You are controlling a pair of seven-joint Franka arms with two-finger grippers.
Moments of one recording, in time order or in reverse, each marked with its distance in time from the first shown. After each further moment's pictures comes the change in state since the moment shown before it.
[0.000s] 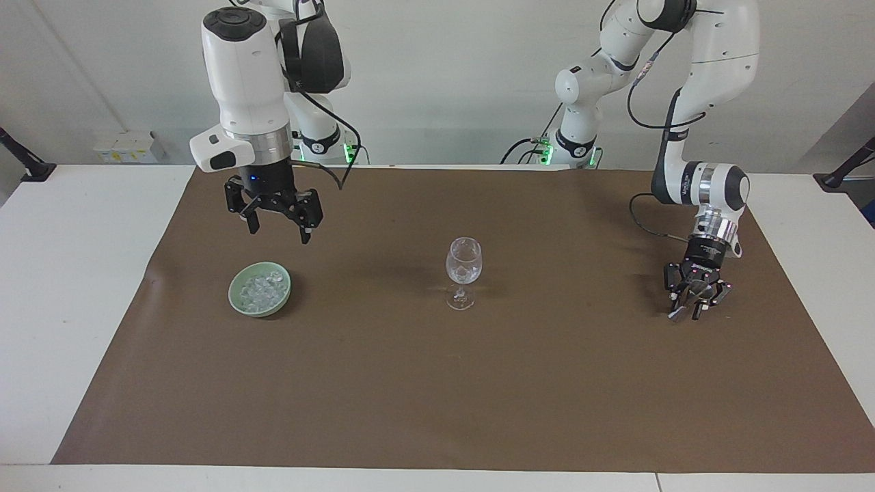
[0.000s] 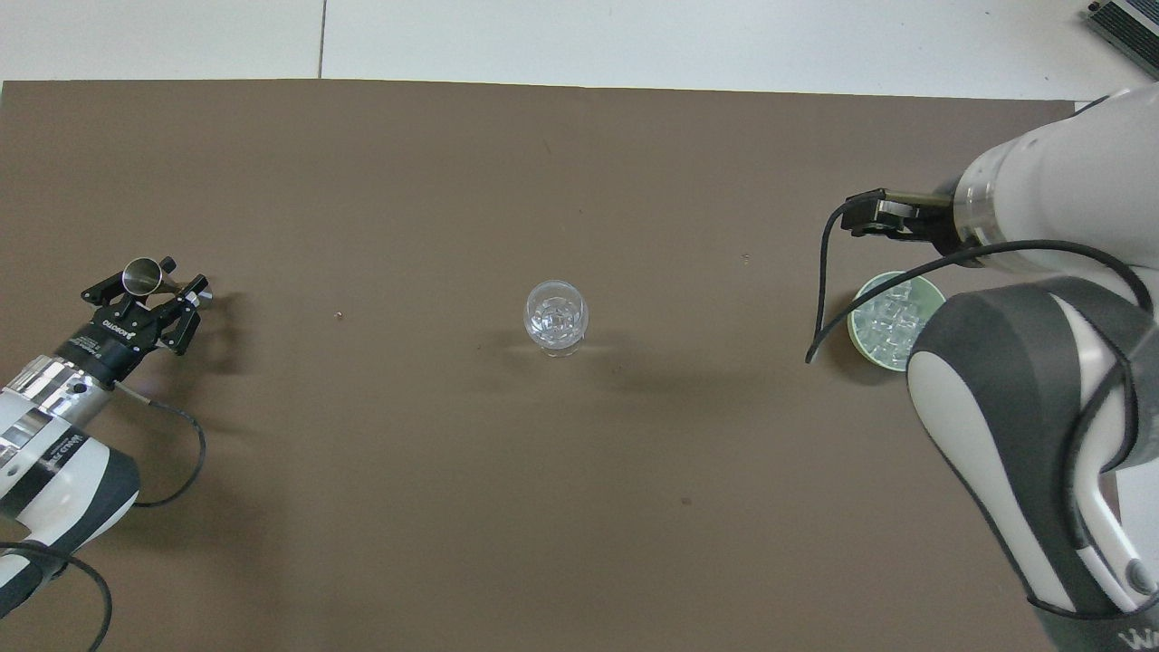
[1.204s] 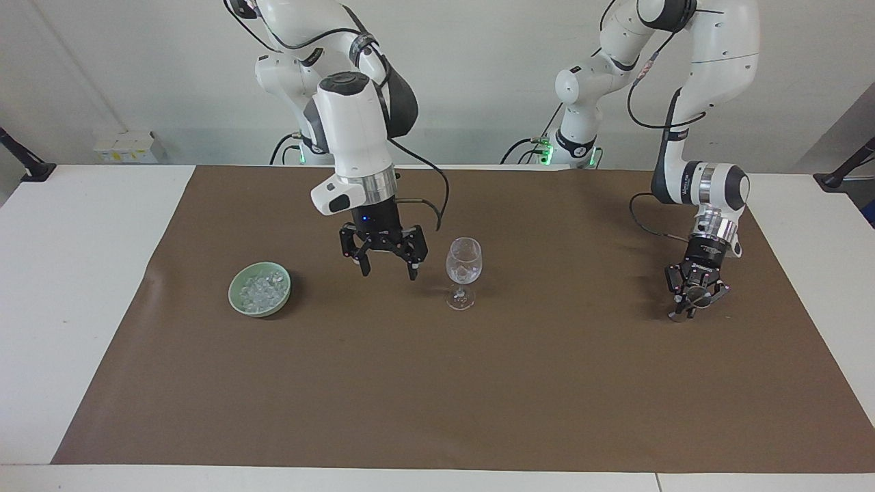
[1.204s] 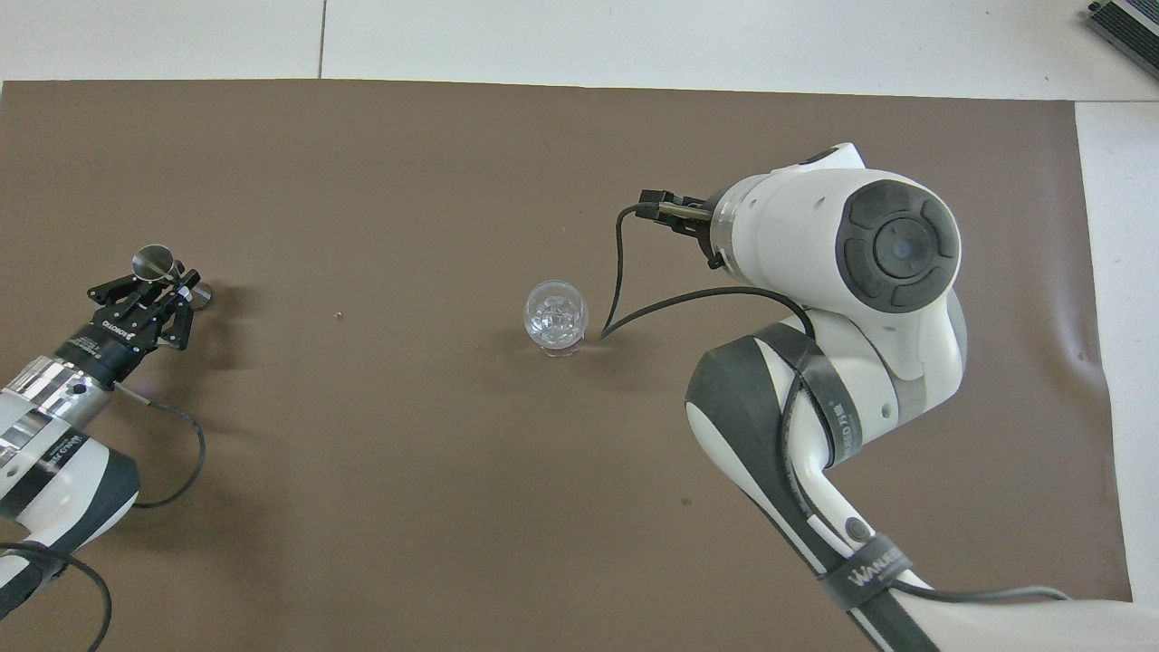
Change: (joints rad) left arm 0.001 -0.001 0.000 -0.002 0.000 -0.001 -0.001; right arm 0.004 0.155 0.222 -0.100 -0.003 0.442 0.310
